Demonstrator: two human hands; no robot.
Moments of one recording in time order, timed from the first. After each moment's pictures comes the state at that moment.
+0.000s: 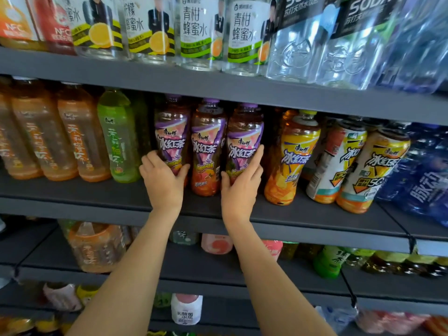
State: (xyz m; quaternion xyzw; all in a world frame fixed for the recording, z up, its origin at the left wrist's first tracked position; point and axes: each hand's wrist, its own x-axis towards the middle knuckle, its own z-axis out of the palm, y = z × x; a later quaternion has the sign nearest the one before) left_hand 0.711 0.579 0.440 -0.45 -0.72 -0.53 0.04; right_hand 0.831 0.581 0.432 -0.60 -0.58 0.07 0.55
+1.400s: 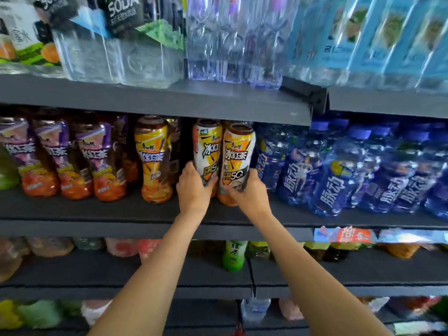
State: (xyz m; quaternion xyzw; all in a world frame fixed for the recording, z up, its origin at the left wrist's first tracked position) left_hand 1.022 0.612 0.446 -0.55 -0.68 -0.47 -0.11; right_hand 1.149 0.599 0.451 -0.60 -0.65 0.19 0.43
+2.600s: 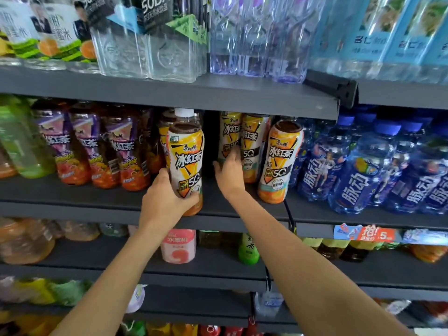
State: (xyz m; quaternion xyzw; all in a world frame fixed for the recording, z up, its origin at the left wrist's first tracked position) left_hand 0.945 0.519 0.464 -0.56 -0.70 -0.42 -0.10; right_hand 1.061 0.629 0.456 -0.57 -0.71 0.13 0.38
